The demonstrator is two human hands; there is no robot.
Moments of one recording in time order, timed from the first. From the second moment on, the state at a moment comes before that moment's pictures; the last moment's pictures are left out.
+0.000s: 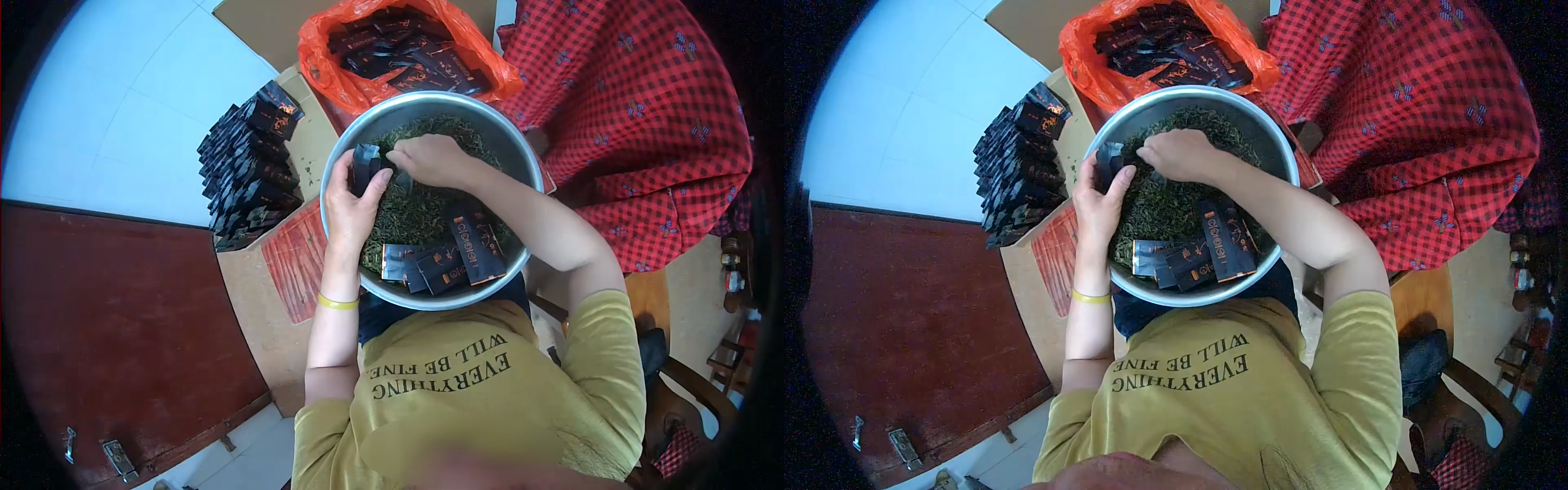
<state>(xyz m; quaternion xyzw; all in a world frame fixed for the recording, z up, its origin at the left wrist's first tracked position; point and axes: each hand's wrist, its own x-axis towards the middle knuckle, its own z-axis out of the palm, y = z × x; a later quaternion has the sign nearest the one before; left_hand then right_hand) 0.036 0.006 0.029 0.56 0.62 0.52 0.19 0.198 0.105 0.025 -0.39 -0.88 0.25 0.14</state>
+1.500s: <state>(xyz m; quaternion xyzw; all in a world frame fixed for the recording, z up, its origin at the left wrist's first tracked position) 0.030 0.008 0.017 0.55 0.62 0.53 0.18 0.205 0.109 0.036 -0.36 -0.87 0.09 0.31</state>
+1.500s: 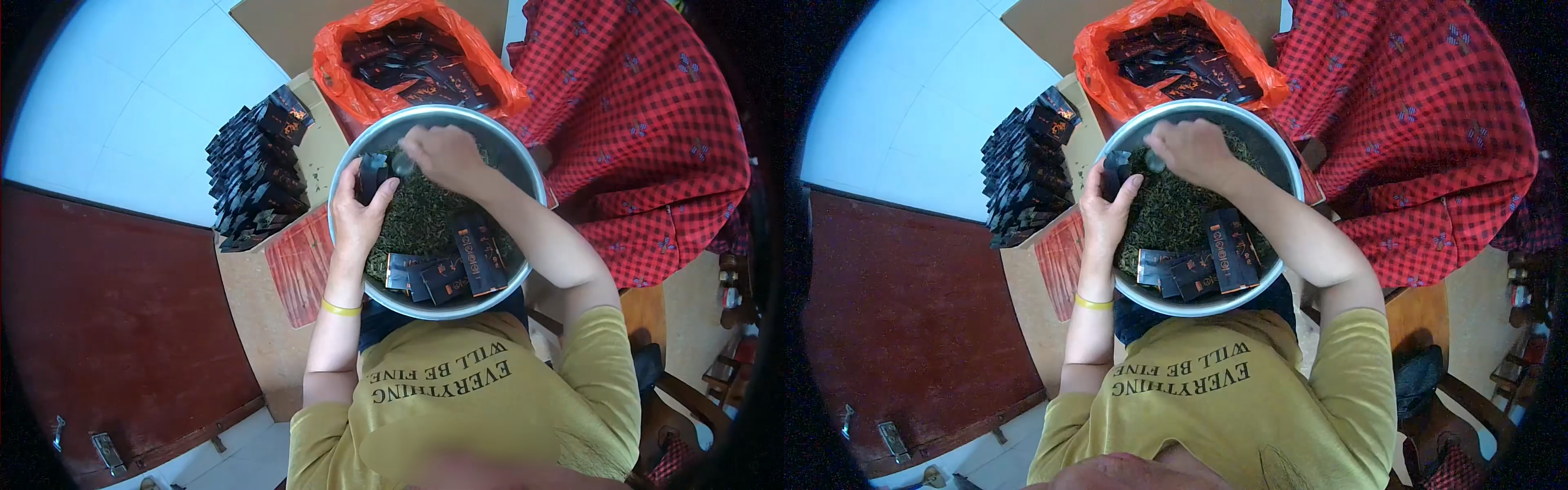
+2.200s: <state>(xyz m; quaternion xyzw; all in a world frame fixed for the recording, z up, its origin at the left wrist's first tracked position) 0.038 0.003 0.038 0.58 0.63 0.49 0.17 0.219 0.122 0.056 -0.36 -0.69 0.40 0.49</state>
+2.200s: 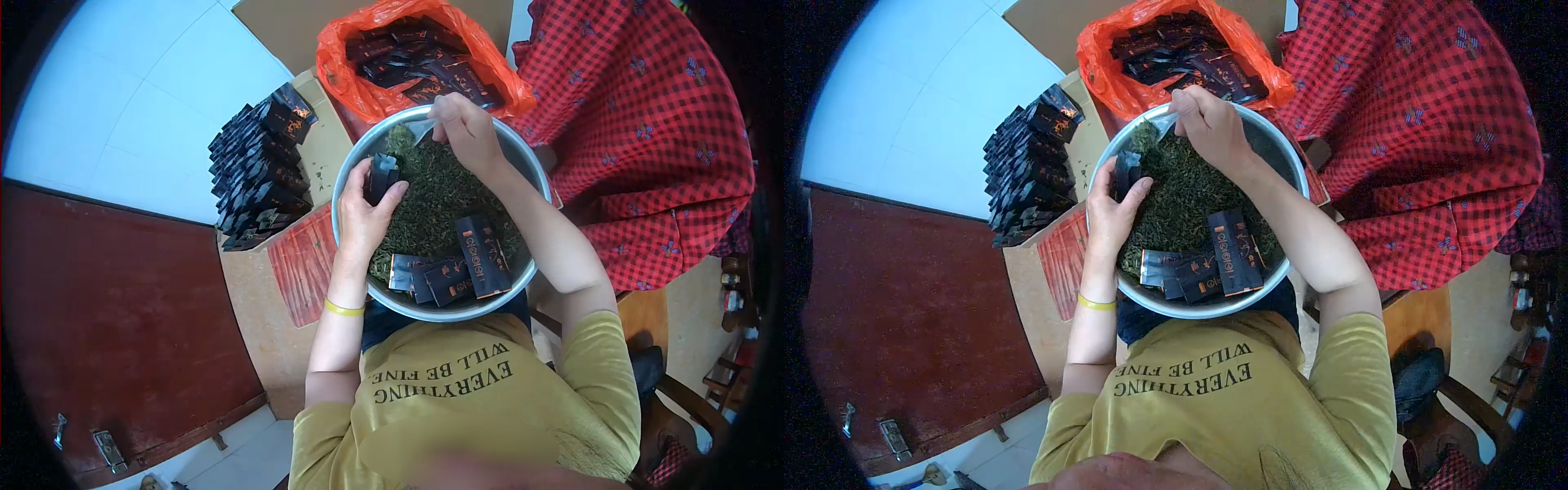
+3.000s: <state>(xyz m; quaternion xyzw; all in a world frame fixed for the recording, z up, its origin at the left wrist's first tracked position) 0.035 0.007 0.026 0.57 0.60 0.53 0.16 0.219 0.108 0.063 -0.32 -0.73 0.29 0.53</state>
